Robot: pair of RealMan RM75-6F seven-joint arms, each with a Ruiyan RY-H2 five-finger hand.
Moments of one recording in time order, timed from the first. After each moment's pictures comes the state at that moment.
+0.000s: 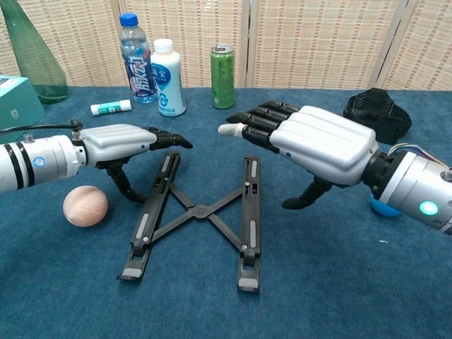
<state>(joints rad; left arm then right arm) -0.88 -1.72 0.04 -0.83 1.63 0.92 -0.37 0.68 -1.69 0.02 -1.20 -1.74 1.19 -0.29</state>
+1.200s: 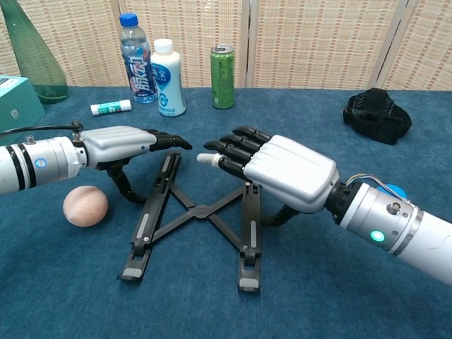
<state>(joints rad) -0.88 -1.73 0.05 -0.81 1.62 0.92 -0.39 0.72 -1.97 -0.03 -0.70 -1.81 1.30 -0.11</state>
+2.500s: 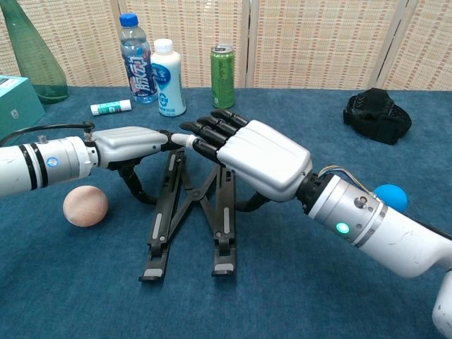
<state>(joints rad) -0.91 -1.75 0.04 -0.82 1.63 0.92 -0.42 0.79 -2.12 0.00 -0.53 -1.77 1.38 -0.06</state>
